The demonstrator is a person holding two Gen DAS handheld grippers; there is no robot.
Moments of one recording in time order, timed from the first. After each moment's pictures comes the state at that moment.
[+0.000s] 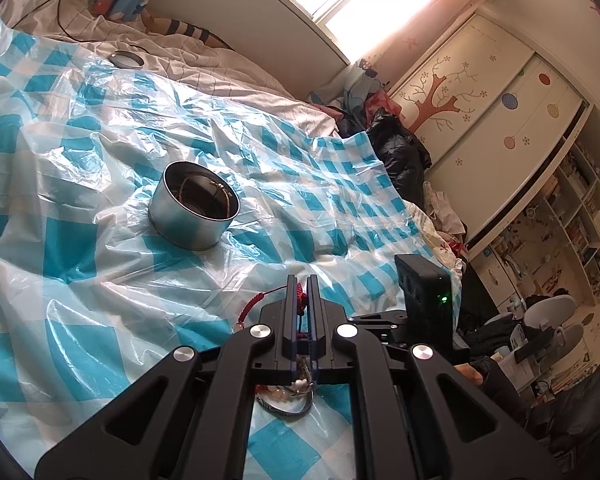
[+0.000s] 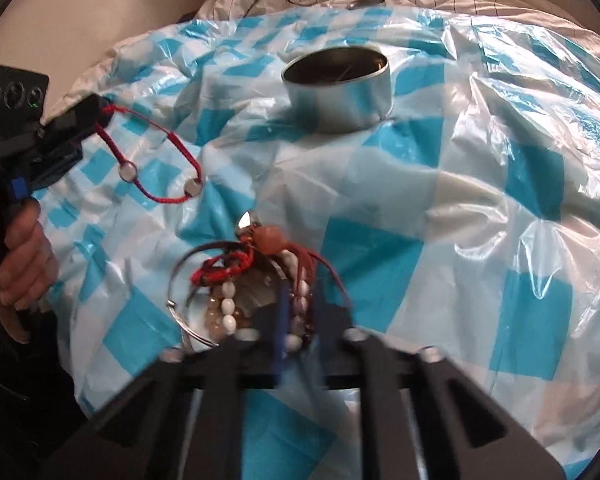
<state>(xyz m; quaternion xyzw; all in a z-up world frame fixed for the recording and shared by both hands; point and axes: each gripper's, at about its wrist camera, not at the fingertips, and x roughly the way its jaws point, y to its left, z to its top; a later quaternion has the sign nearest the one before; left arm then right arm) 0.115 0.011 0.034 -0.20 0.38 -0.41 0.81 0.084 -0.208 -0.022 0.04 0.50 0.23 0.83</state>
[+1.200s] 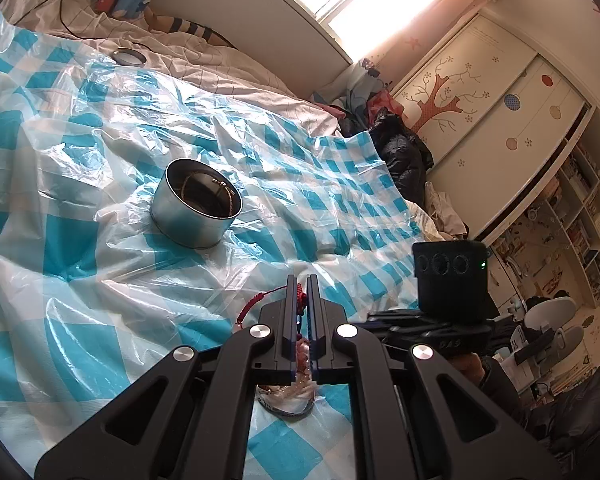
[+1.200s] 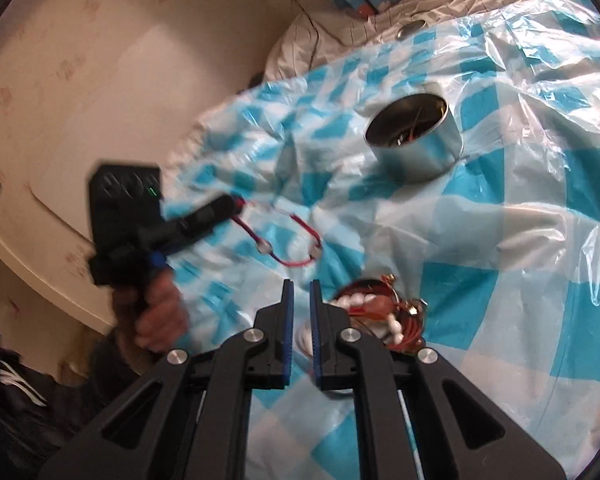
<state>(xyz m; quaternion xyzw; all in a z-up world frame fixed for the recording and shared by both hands) 0.115 0.009 0.032 -0.20 0.38 -0.41 0.81 0.083 -0.228 0.006 0.21 0.45 0.37 0.79</state>
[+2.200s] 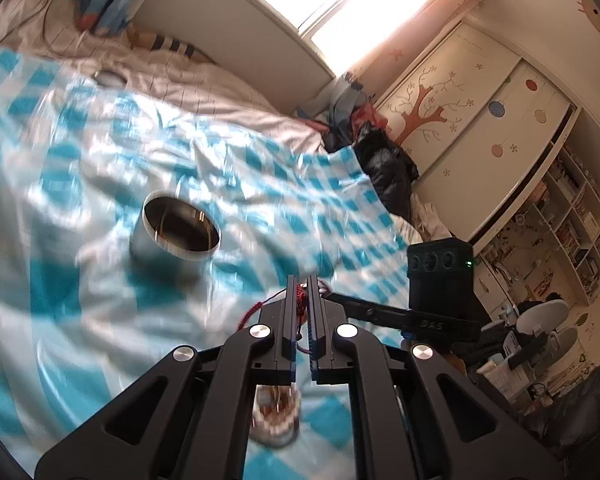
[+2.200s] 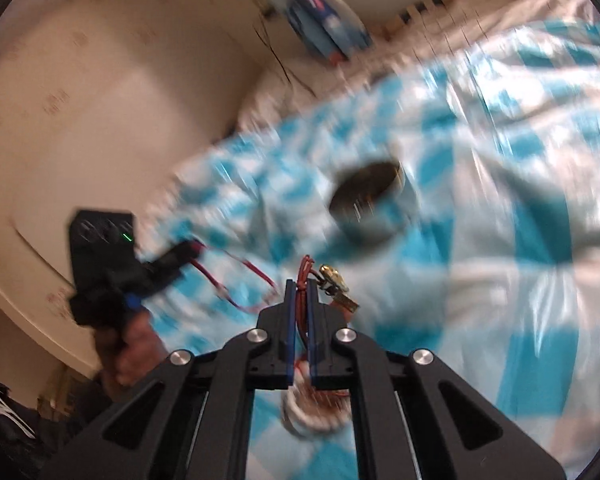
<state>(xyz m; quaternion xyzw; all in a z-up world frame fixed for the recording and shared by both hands) 0.131 -0.002 0.056 -0.21 0.34 -0.42 0.81 0.104 -0.264 0.040 0.25 0.35 0.31 0.85</state>
